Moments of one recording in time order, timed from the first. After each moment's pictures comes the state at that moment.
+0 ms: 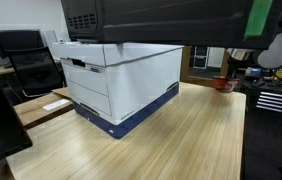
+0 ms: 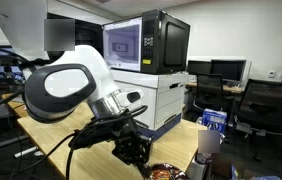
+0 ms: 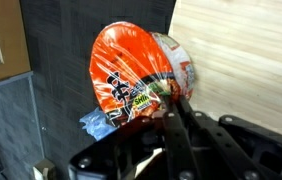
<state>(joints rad) -0.01 0.37 -0.89 -2.47 -0.65 3.24 -0.31</state>
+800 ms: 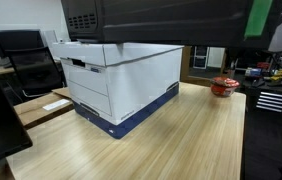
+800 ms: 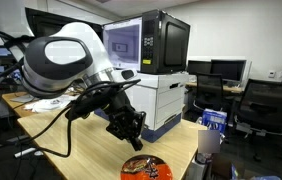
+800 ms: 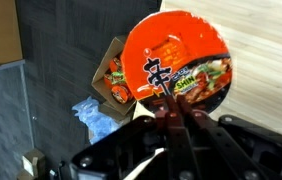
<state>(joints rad) 0.27 0.14 -1.11 -2.51 -0.76 3.05 -0.30</state>
